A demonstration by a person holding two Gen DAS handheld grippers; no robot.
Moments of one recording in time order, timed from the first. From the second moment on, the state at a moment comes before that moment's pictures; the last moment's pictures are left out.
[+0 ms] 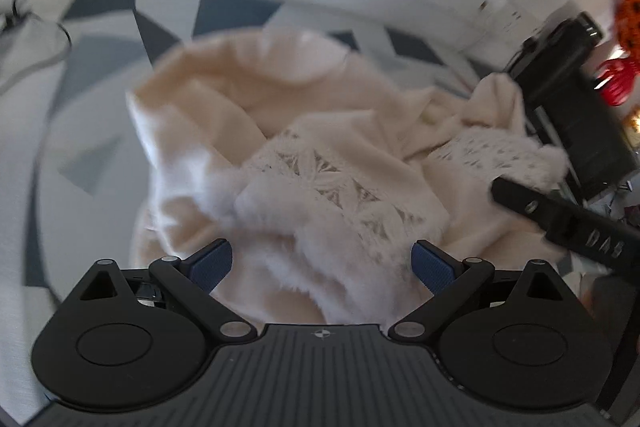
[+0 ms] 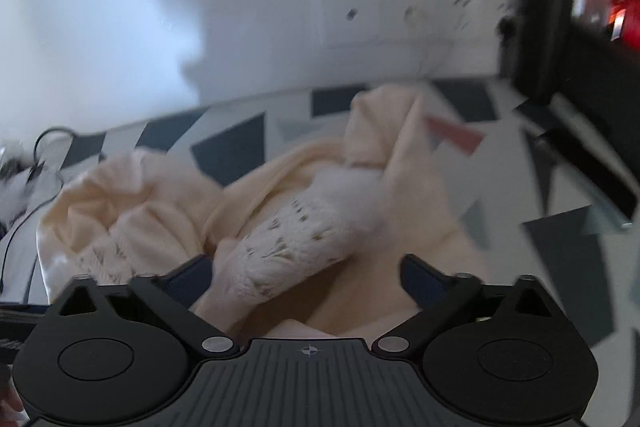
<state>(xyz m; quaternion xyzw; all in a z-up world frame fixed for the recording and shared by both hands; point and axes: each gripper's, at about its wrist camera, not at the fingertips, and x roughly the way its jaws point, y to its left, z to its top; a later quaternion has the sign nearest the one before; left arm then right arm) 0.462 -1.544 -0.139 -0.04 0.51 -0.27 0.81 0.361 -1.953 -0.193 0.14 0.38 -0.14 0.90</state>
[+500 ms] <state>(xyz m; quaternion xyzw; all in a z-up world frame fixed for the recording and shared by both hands) 0.493 -1.471 -0.070 -0.08 0.43 -0.15 0.89 0.314 -2.061 -0.126 0.16 0.20 -0.32 0.91</state>
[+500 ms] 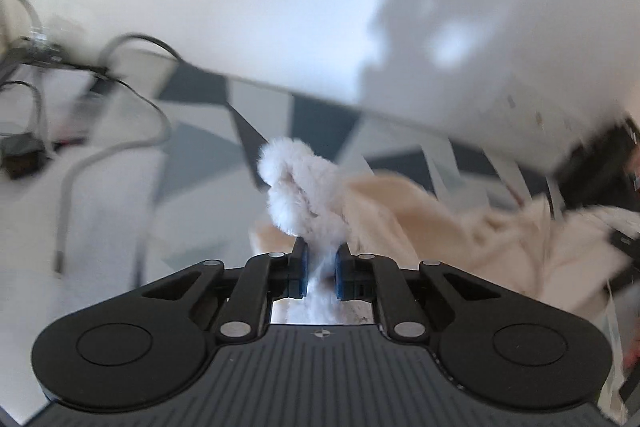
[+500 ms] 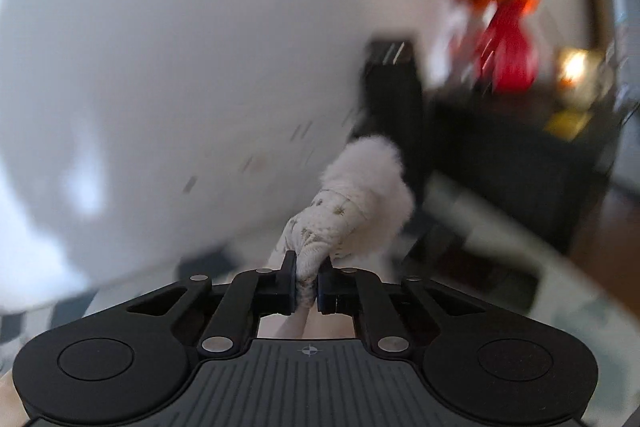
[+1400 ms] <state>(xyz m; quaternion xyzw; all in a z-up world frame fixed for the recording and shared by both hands) 0.401 -1.483 -0.135 -0.03 0.56 -0.28 0.78 0.300 -1.914 -0.210 0.11 0.46 0.05 0.88</state>
